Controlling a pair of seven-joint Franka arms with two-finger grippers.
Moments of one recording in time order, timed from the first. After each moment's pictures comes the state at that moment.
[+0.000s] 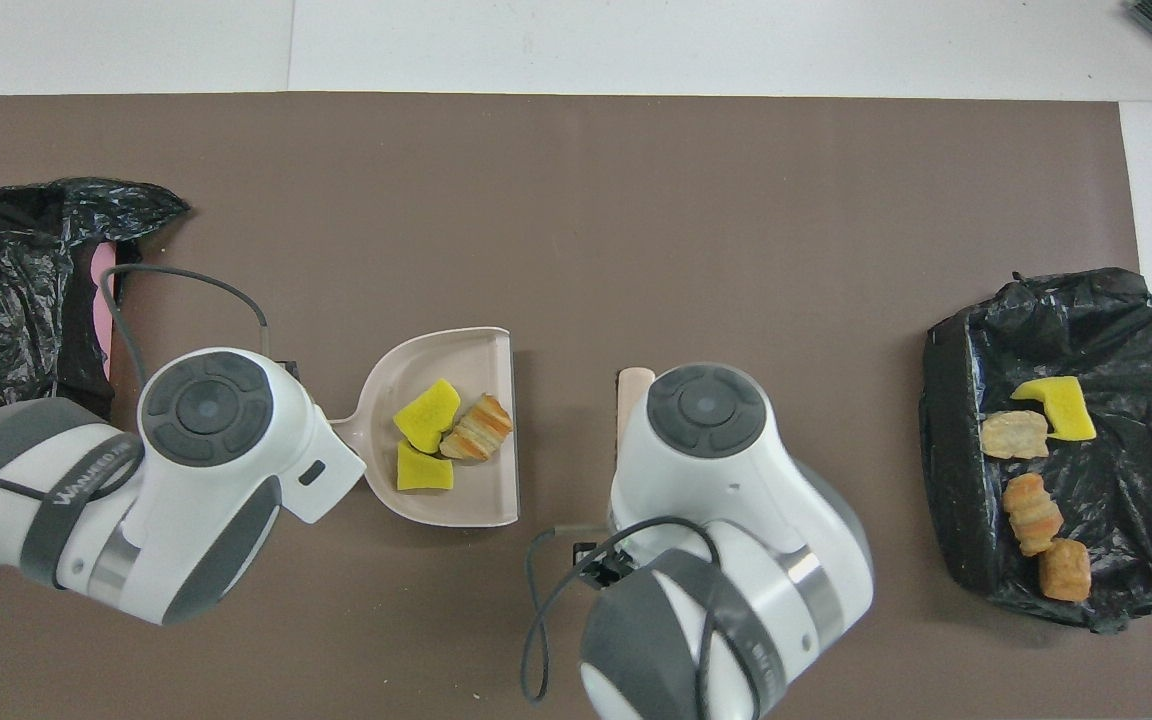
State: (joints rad) left arm -0.19 -0.08 -0.08 -2.11 0.24 2.00 1.18; right arm -0.08 0.02 0.86 -2.10 0.22 1.75 0.63
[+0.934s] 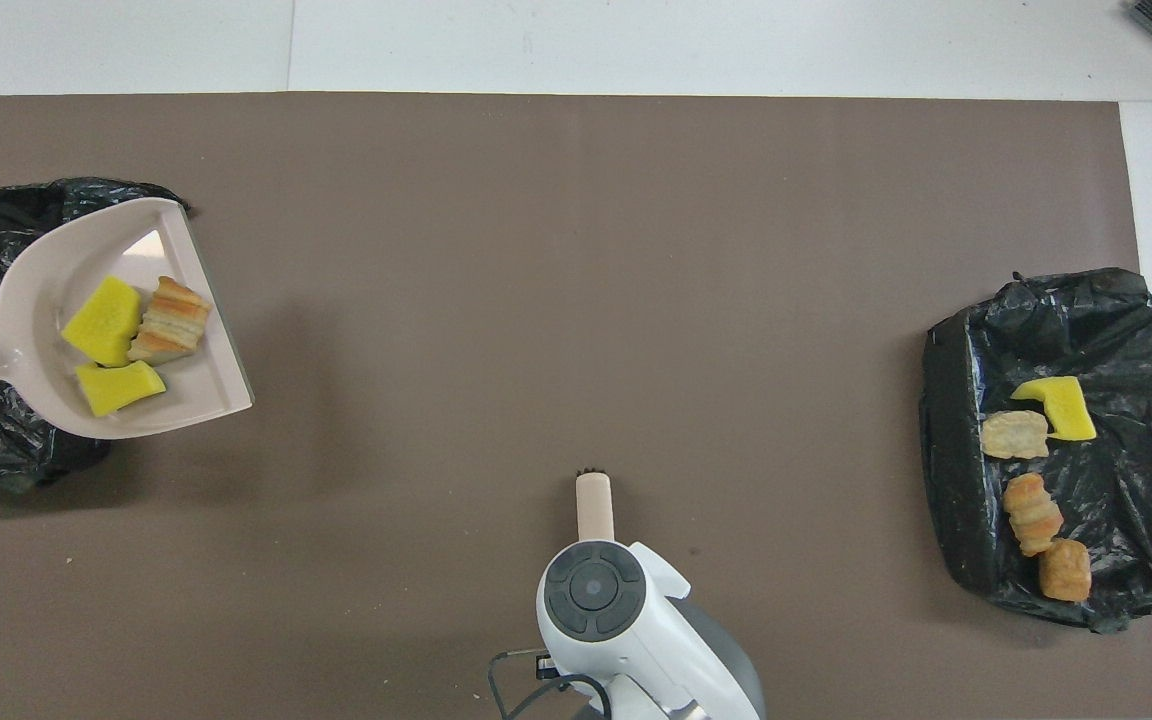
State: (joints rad) left arm 0.30 -0.09 -0.07 -1.85 0.15 1.81 1.33; right arm -0.01 0.01 0.85 -2.28 0.27 1.93 0.67
